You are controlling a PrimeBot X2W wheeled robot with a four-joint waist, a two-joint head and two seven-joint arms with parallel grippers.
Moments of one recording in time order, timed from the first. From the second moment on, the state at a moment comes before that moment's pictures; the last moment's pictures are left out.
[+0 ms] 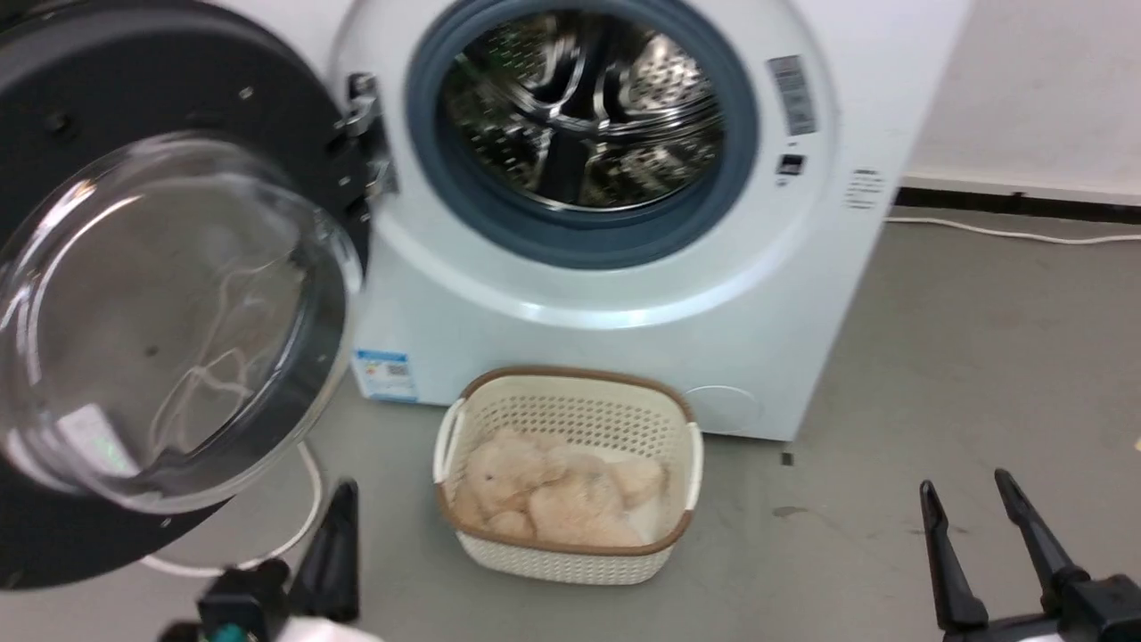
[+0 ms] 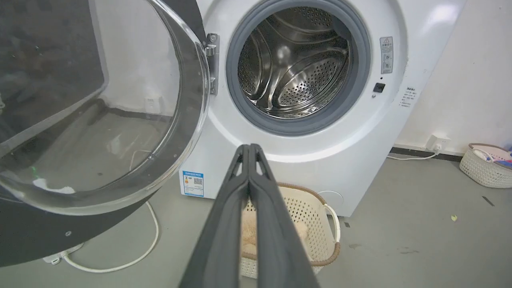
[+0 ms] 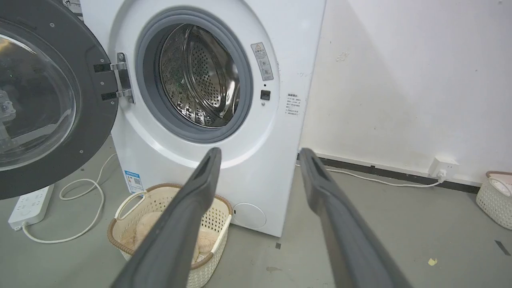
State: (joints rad) left arm 0.03 0.30 -0.28 0.03 -0.44 0.19 -0.26; right arm 0.12 -0.05 -0.12 -0.02 -0.01 0.13 -0.26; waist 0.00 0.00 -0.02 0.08
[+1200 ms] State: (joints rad) left arm 0.08 0.21 -0.23 0.07 -0.33 0.21 -0.25; right arm 0.15 -0.05 -0.07 0.01 0.04 0.13 -0.26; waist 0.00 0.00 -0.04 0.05
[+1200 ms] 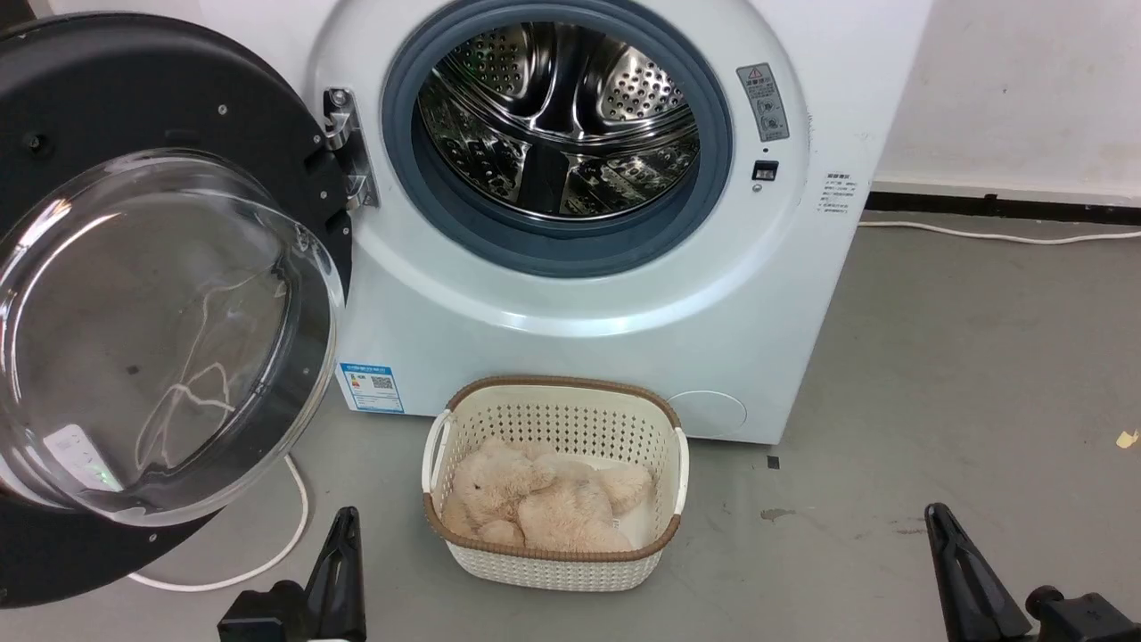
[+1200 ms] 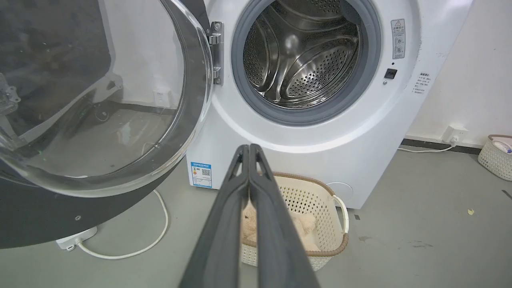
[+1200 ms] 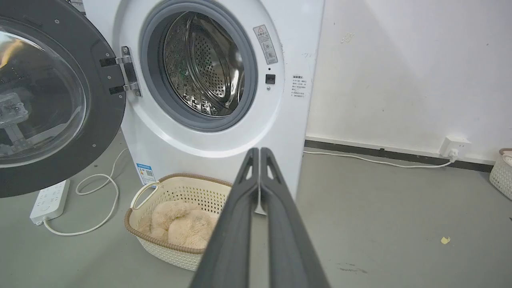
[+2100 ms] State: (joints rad) left arm 0.08 0.18 -0.18 0.06 -0.26 0.16 -0.20; right arm 0.13 -0.05 -0.06 0.01 0.04 0.13 -0.20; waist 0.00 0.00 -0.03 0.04
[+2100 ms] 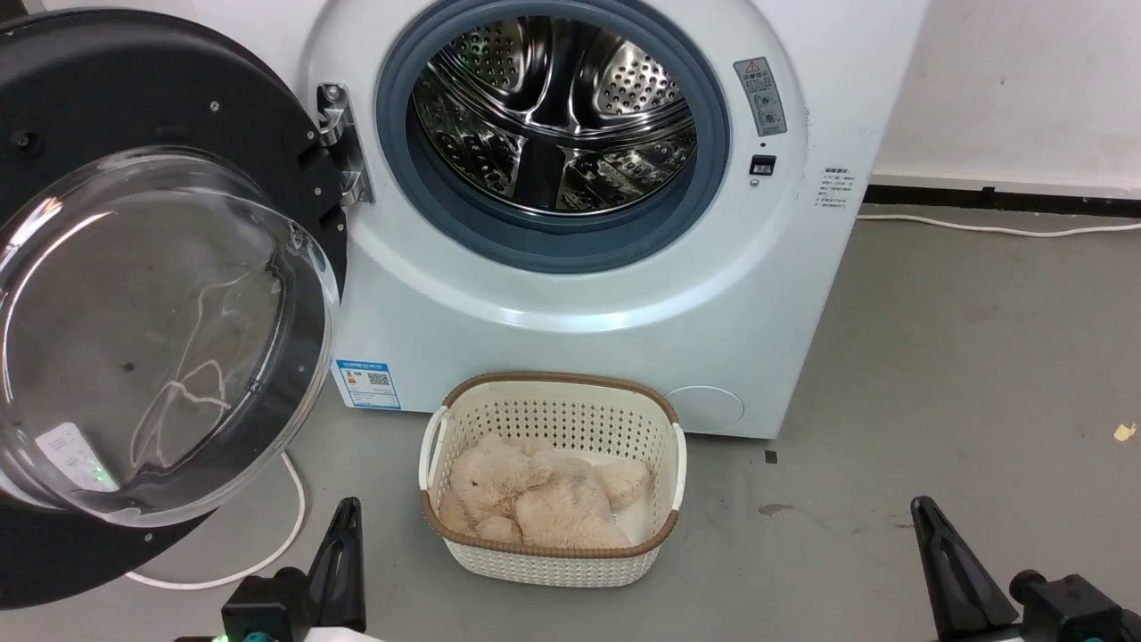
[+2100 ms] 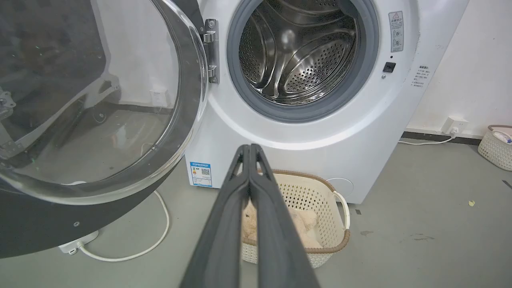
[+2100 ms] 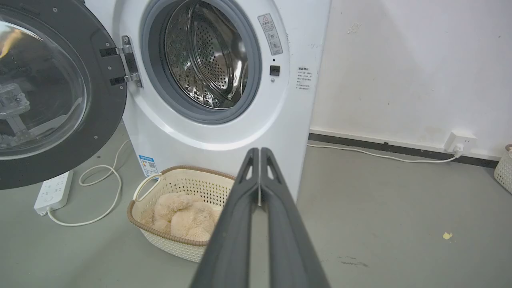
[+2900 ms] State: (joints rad) left arm 0.06 0.15 -0.14 0.05 -0.20 0.13 -0.15; right arm 0.11 -0.05 -0.05 0.01 0.03 0.13 -0.15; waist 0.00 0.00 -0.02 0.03
